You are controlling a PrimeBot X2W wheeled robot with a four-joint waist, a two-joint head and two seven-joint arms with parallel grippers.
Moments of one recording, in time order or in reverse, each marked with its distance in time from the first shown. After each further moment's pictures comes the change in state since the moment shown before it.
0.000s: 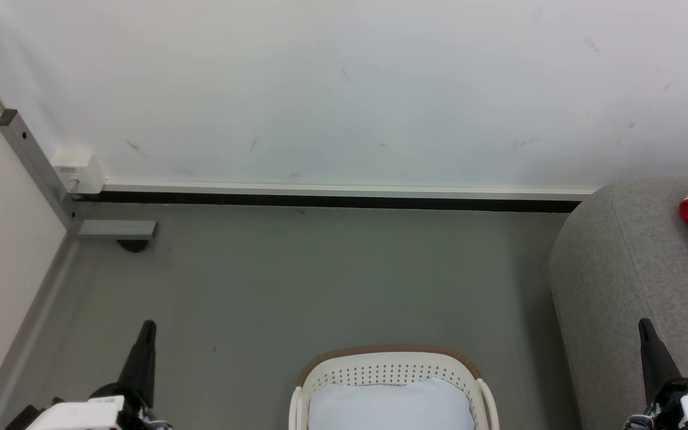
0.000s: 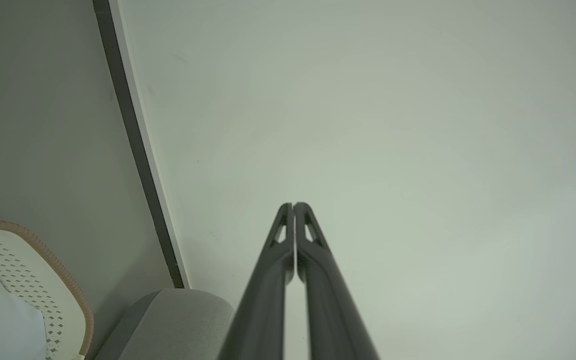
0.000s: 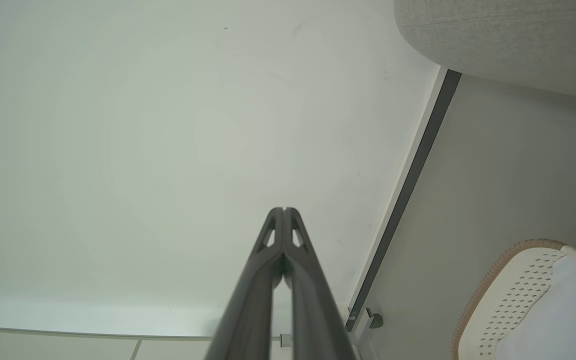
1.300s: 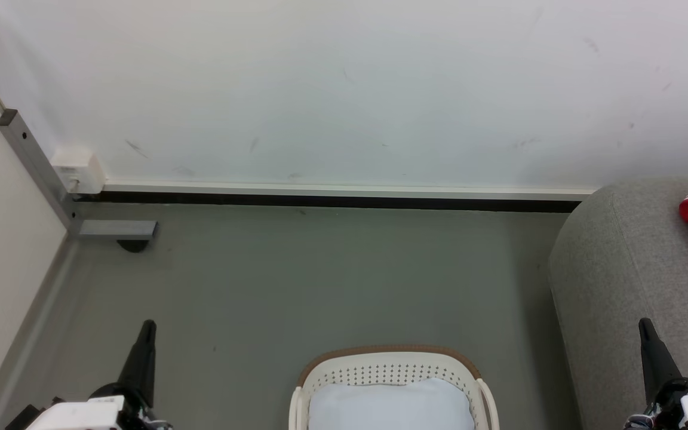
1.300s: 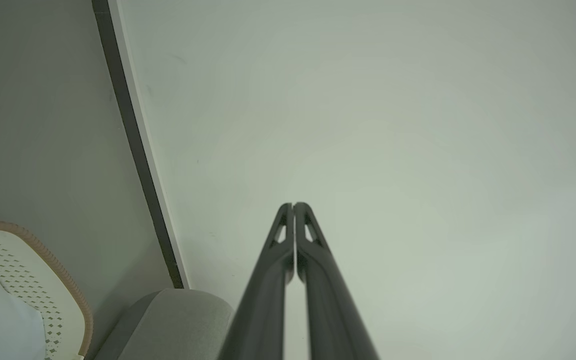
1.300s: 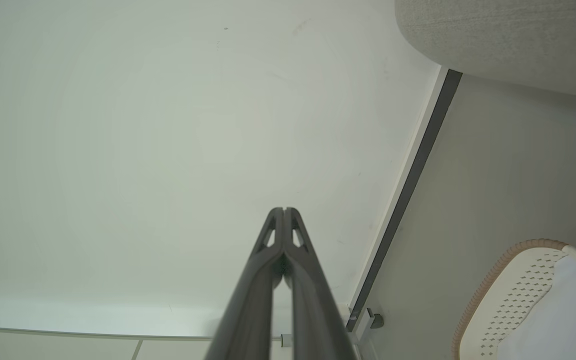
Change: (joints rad) left arm -0.001 0.000 0.001 -0.001 -0.006 -0.001 0.001; right arm 0.000 0.000 -0.001 -0.001 0.009 0.000 0.001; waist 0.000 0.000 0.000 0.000
